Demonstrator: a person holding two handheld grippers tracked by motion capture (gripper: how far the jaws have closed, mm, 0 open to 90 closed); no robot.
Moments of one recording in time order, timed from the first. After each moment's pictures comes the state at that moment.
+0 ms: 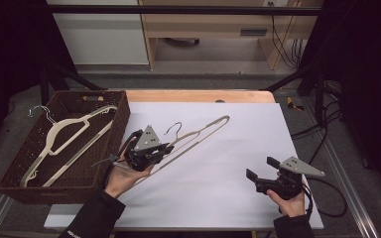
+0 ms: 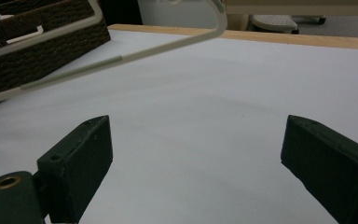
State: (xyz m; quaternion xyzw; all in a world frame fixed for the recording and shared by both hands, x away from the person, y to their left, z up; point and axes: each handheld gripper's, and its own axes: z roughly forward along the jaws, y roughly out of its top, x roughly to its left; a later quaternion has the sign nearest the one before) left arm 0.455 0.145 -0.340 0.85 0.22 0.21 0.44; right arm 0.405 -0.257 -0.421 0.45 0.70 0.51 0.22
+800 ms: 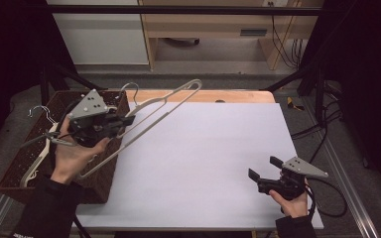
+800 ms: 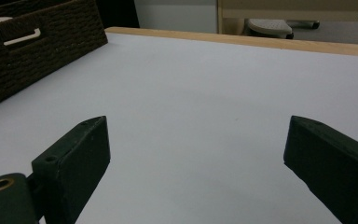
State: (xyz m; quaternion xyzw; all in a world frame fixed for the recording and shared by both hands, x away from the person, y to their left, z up) left arm 0.451 0.228 -0.234 0.82 0.26 0.26 0.45; right arm 0.403 -0.260 -0.416 0.45 0.70 0.51 0.23
